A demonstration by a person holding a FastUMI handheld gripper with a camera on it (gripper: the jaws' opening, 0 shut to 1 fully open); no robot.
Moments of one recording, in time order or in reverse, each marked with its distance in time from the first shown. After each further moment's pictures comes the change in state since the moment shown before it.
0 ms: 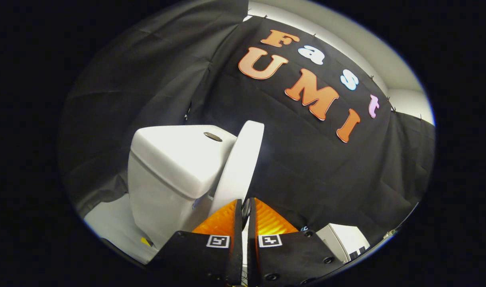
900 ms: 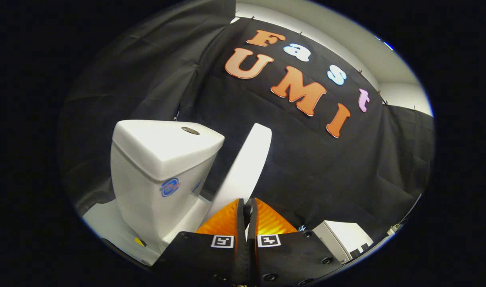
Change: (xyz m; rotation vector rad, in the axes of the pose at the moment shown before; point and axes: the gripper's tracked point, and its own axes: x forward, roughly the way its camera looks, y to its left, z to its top) arm 0.001 -0.035 -0.016 -0.007 -0.044 -0.041
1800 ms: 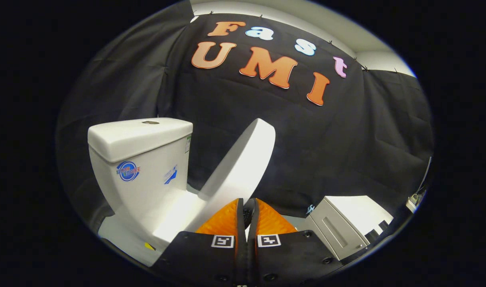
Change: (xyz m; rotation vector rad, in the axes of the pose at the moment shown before) arm 0.005 -0.097 -0.065 0.232 0.099 -0.059
